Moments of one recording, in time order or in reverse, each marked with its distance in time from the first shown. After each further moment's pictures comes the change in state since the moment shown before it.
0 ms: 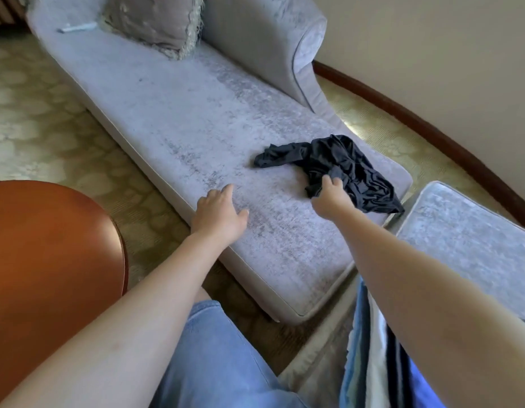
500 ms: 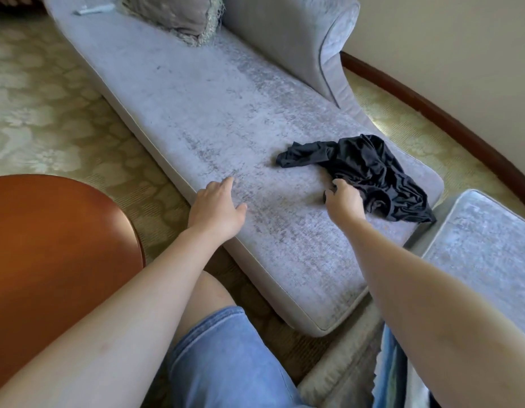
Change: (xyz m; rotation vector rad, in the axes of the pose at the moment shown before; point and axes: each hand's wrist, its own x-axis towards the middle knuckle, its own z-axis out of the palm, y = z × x) left_hand 0.035 -0.040 -0.015 -0.018 0.035 0.001; right_hand 0.037 -0.017 0.040 0.230 0.220 -0.019
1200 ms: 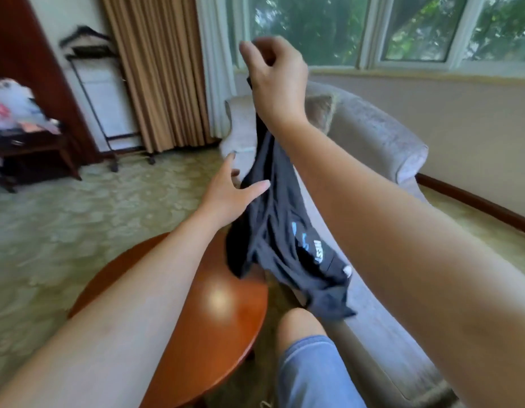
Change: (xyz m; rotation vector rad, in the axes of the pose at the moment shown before) left_hand -0.183 -0.051 -0.242 -0.514 0.480 0.027; right_hand -0.287 -0.405 -0.227 1.096 0.288 -0.993
